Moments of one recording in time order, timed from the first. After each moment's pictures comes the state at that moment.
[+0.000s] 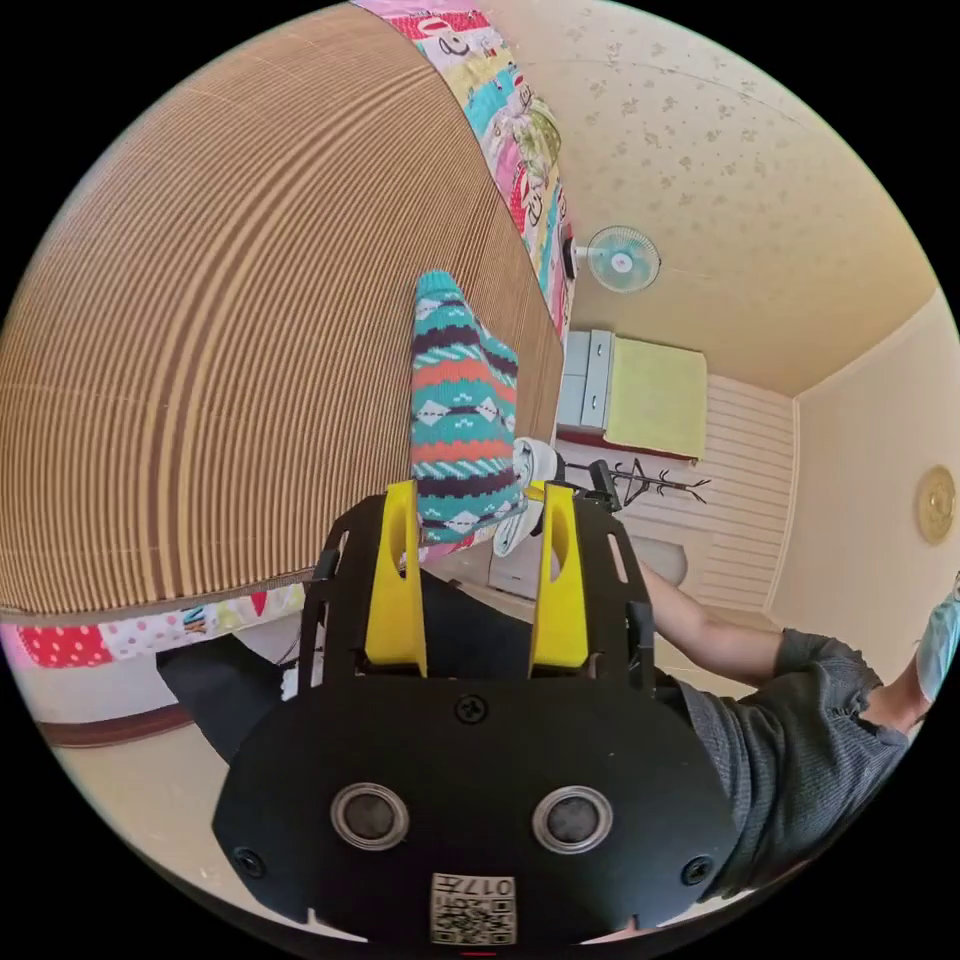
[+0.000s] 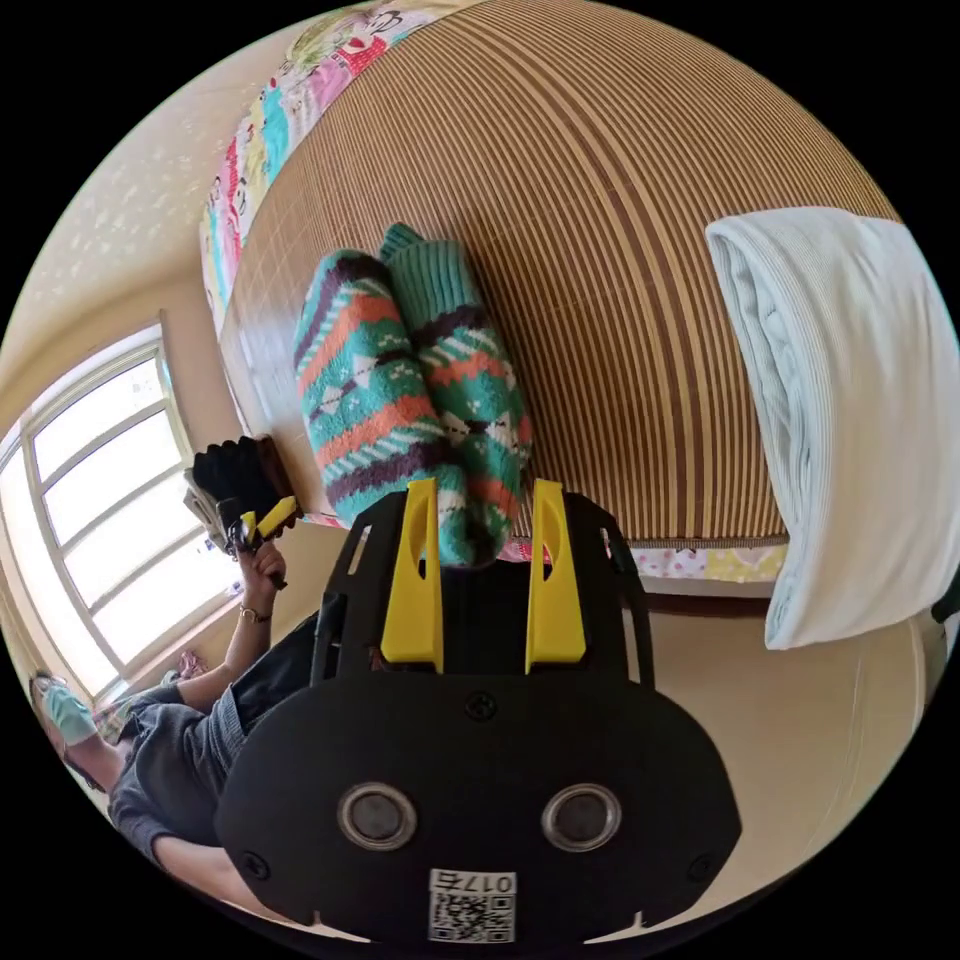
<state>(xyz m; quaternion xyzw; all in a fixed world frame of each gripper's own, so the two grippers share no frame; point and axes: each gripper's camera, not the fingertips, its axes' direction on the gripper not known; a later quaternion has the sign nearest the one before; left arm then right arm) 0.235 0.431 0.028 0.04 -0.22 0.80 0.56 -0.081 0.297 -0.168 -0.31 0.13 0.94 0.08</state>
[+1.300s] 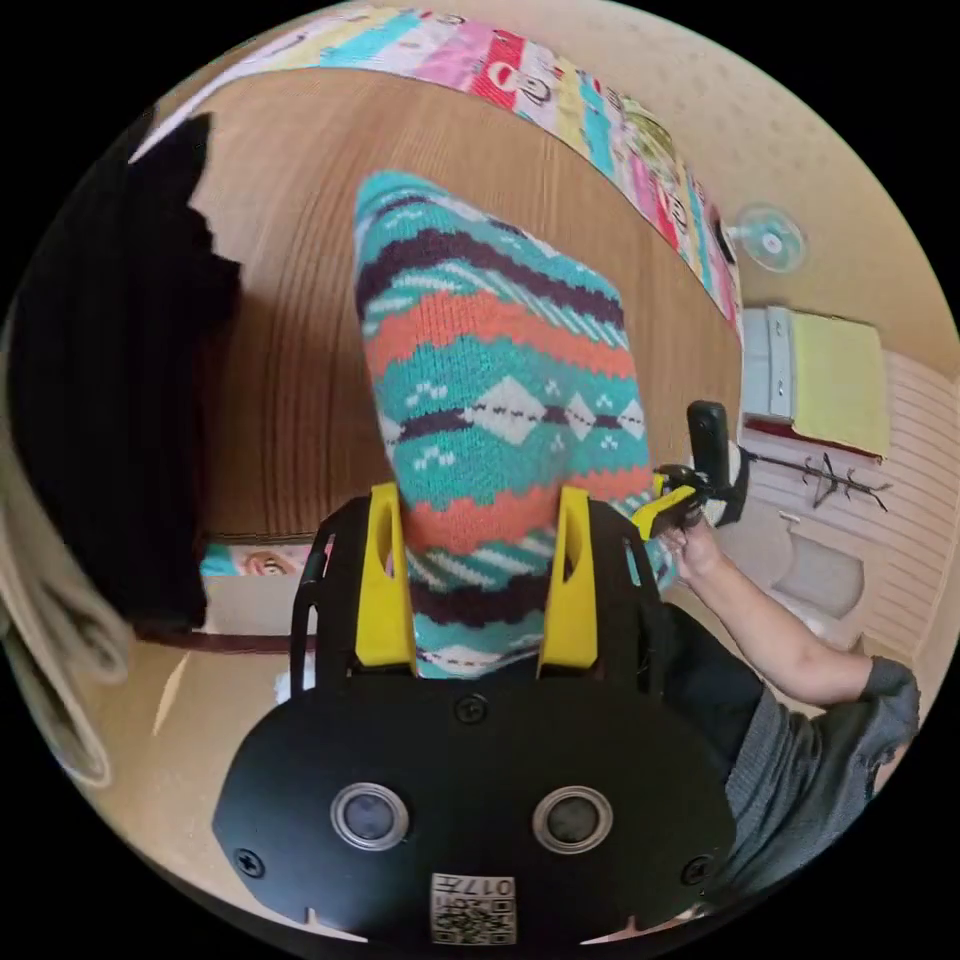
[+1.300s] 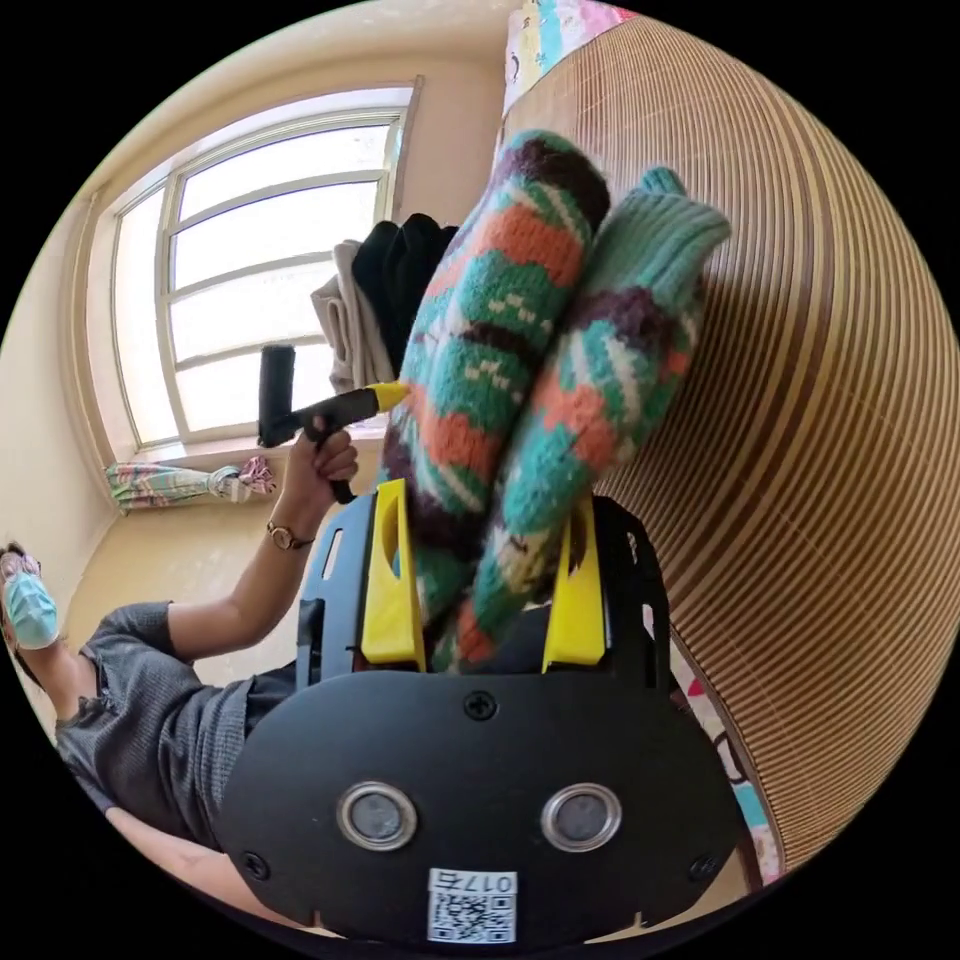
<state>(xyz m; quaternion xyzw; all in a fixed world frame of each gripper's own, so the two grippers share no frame) 0.304 0.439 -0.191 0.36 -0.38 0.71 0.48 0.146 0.307 0.350 -0.17 -0.13 0.92 0.33</state>
